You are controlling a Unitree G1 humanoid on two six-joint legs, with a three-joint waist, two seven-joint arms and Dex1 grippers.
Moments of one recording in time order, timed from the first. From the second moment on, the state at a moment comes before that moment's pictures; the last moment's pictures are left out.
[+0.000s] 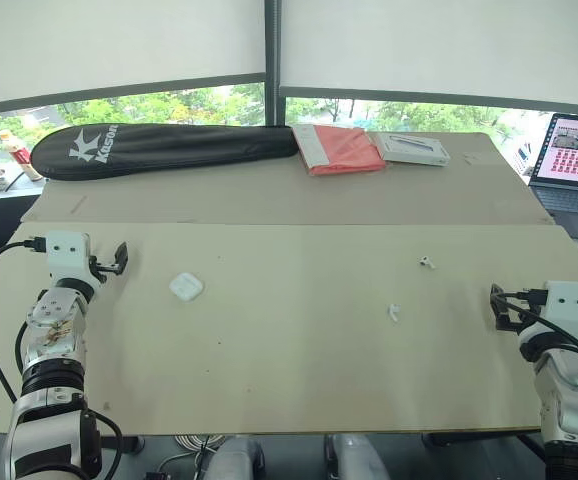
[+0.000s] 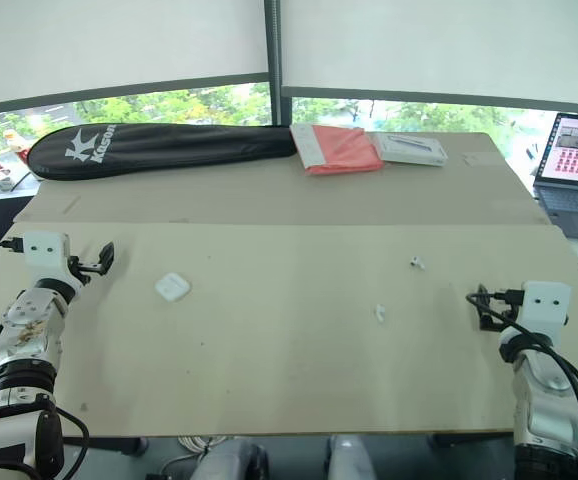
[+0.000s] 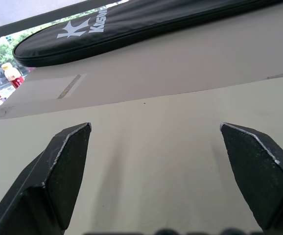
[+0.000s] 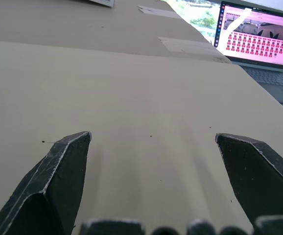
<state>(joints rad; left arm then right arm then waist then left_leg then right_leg) -0.54 0.62 0.32 0.82 -0.16 -0.17 -0.35 -0.08 -0.50 -0.45 0.15 0.22 0.14 0.20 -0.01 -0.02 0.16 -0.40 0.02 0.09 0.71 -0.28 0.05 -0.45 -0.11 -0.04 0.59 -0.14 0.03</state>
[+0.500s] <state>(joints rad) -0.34 0.71 0.34 0.35 -0.37 0.09 -0.65 -0.33 -0.55 -0.34 0.14 0.30 0.22 0.43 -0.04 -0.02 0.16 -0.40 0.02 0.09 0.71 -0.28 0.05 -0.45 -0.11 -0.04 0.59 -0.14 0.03</state>
